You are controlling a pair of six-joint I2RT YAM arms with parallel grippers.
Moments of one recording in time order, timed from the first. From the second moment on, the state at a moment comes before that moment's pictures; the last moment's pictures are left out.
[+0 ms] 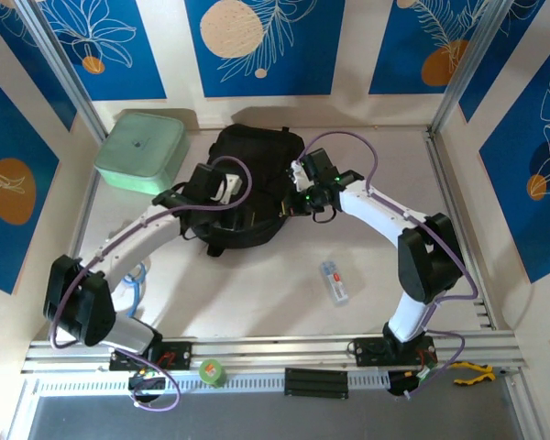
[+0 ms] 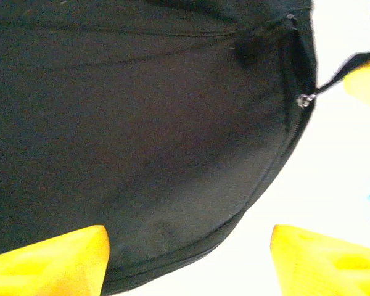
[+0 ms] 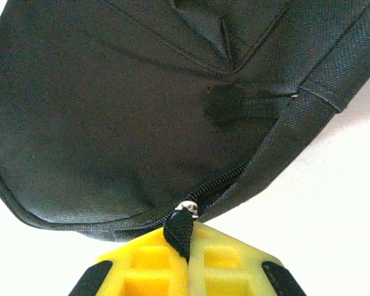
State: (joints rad) left arm -0.54 1.47 1.14 -0.61 0.17 -0.26; right arm 0.51 1.73 1.31 -0.59 -0.33 0.33
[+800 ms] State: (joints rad) left arm -0.62 1.76 1.12 -0.36 0.36 -0.12; right arm 0.42 1.80 1.36 -0.60 -0.33 0.53
